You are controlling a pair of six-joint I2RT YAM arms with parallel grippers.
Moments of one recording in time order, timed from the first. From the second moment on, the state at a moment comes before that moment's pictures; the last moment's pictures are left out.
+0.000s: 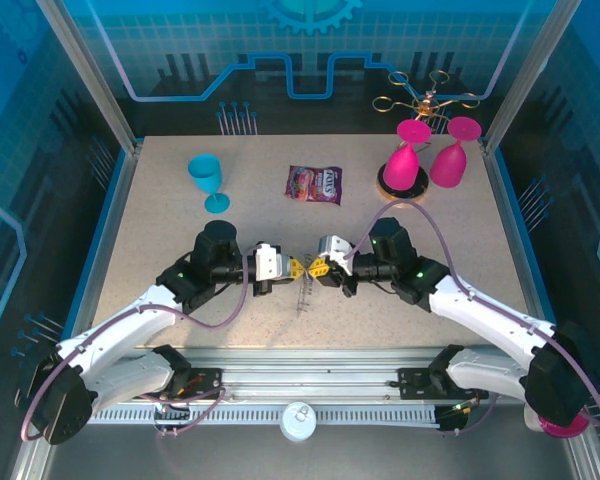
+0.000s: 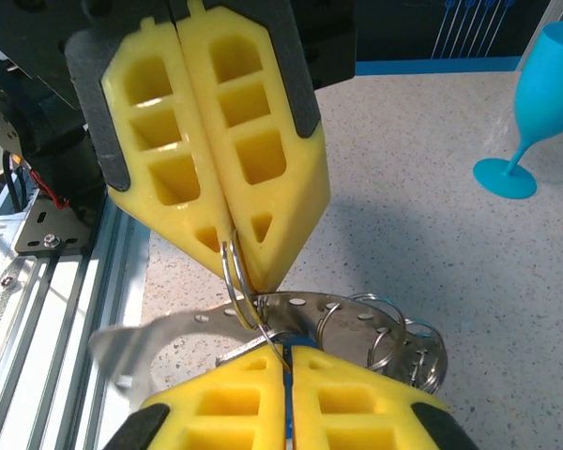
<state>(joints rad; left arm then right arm) -0.59 1.03 0.66 -0.03 0.72 0.56 0.68 1.13 0.72 -0.09 -0.63 -0.37</state>
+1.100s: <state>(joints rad) -0.59 1.04 0.65 0.02 0.73 0.52 0.70 1.10 0.72 -0.04 -0.64 -0.39</state>
